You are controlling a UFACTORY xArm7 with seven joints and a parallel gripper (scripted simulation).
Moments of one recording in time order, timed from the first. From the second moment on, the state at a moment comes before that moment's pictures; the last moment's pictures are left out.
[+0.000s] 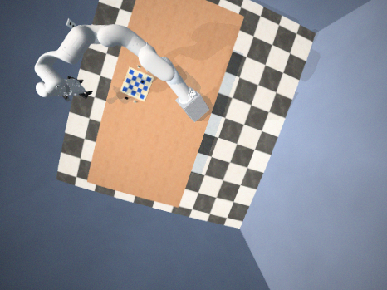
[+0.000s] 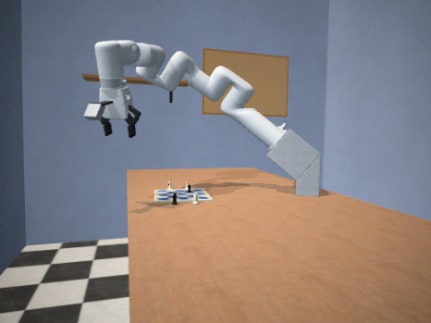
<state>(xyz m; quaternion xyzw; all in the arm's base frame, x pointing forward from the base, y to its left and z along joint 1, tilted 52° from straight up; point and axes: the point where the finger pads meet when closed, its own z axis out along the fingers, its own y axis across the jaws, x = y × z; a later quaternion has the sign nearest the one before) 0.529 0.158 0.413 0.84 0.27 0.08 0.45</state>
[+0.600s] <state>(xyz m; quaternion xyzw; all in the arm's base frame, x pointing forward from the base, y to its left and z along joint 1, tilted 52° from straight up) 0.511 0.129 0.463 0.85 0.29 0.07 0.43</state>
